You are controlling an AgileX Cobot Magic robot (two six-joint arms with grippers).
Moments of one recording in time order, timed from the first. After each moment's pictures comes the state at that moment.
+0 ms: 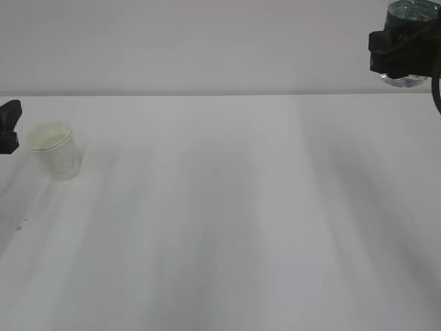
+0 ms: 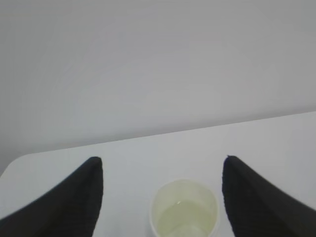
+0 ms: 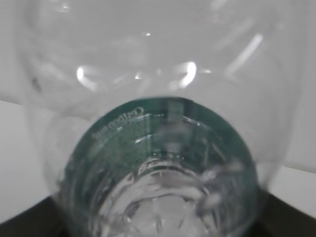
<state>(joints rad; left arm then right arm) -0.02 1.59 -0.45 0.03 -1.00 0.07 0.19 1.38 -0.82 0.23 -0.22 -0.36</state>
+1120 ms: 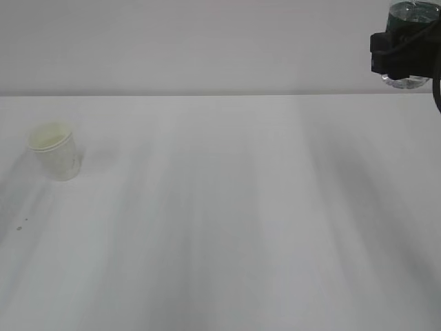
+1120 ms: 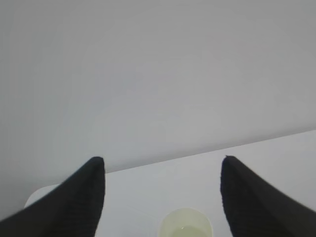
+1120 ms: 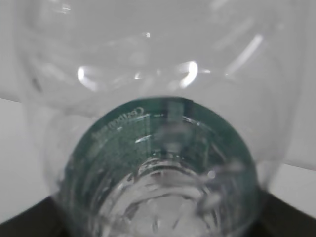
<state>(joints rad) -0.02 1.23 -0.44 0.08 -0.69 0.07 0.19 1.38 -0.82 0.27 -0.21 -0.41</state>
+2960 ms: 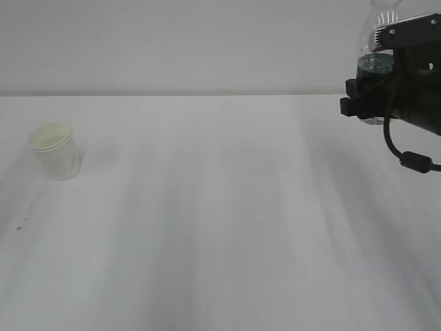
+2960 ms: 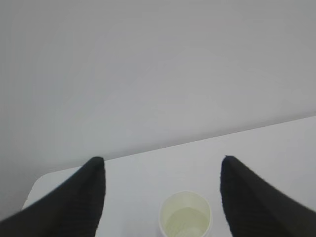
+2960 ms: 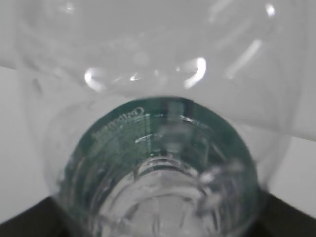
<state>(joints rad) -0.02 1.15 -0.44 0.09 -0.56 0.07 0.19 1.66 -0.82 0.25 -0.42 -0.39</state>
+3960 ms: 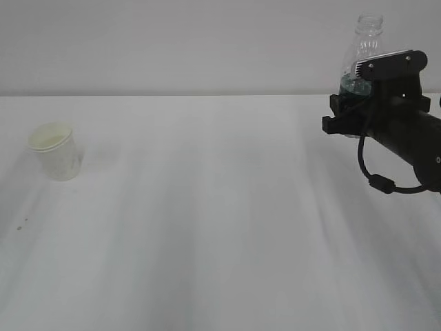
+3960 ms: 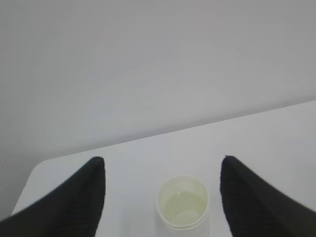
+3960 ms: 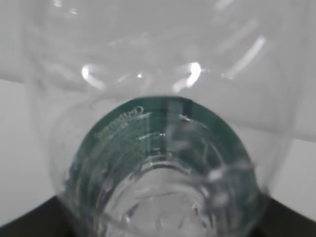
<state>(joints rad) -0.02 1.15 -0.44 0.09 -0.52 0.07 0.19 1.87 -0.82 0.13 -0.72 -0.24</state>
